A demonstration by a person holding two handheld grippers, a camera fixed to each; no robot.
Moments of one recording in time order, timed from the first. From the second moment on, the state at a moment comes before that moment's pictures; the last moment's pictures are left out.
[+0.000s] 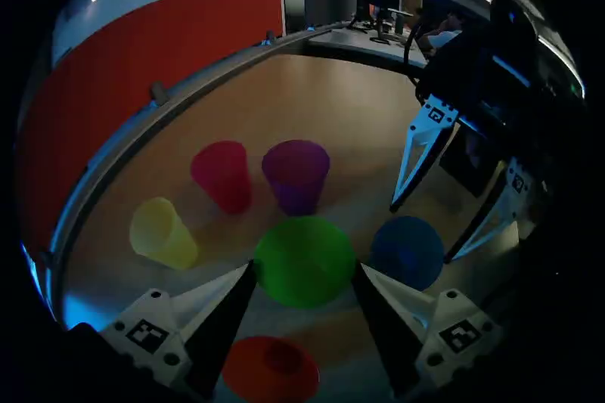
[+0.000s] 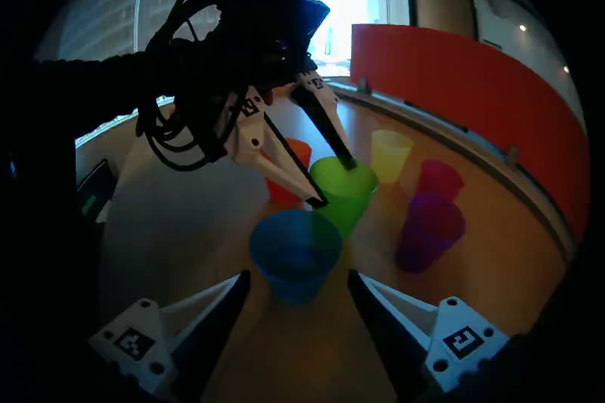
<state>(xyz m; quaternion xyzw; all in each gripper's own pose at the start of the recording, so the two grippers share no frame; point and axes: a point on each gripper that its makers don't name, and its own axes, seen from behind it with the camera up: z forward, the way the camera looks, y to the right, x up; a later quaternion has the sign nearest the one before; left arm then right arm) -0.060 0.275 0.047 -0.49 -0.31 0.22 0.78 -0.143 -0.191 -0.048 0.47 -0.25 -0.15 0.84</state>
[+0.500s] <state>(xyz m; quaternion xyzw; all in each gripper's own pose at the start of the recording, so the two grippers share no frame) -0.002 0.255 0.048 -0.47 -0.24 0.16 0.83 -0.133 -0.195 -0.050 0.47 -0.24 -0.15 0.84</state>
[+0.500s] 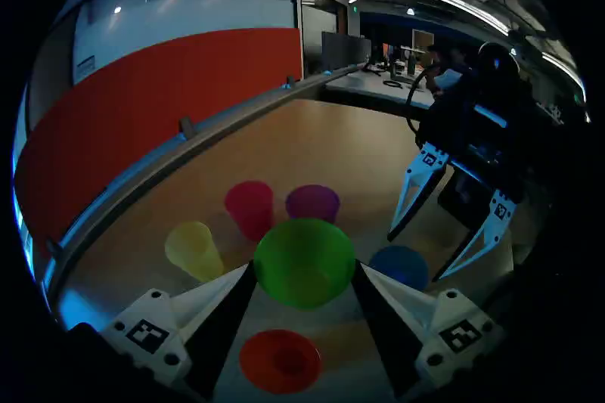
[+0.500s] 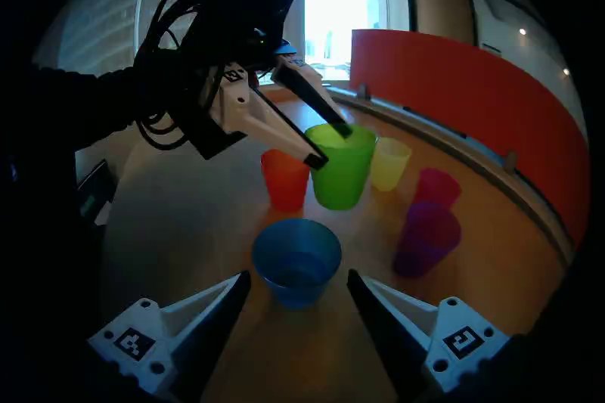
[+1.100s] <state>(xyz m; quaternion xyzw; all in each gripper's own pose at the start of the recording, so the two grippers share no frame) 0.090 0.237 0.050 -0.46 -0.10 0.11 0.88 -0.126 -0.195 -0.049 0.46 -0.23 -0.16 0.84</state>
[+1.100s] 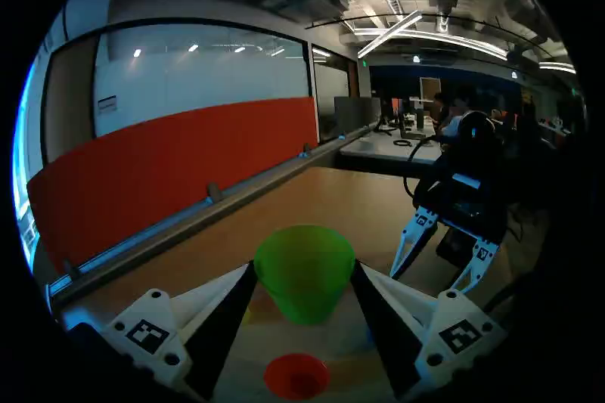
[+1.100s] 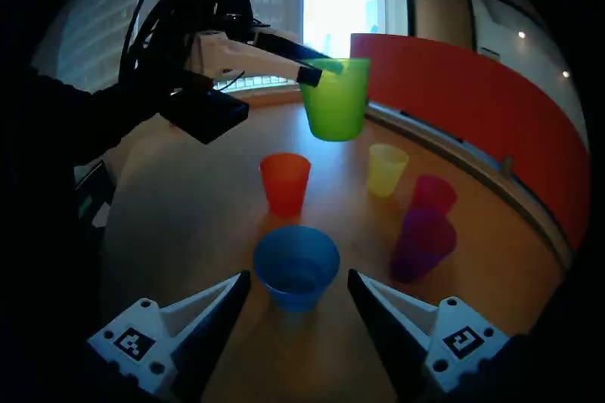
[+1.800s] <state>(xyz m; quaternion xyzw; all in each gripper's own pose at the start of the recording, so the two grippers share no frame) 0.134 0.217 0.047 -0.44 -0.04 0.04 0.90 -0.134 -0.195 -0.045 0.45 -0.23 -0.16 0.85</state>
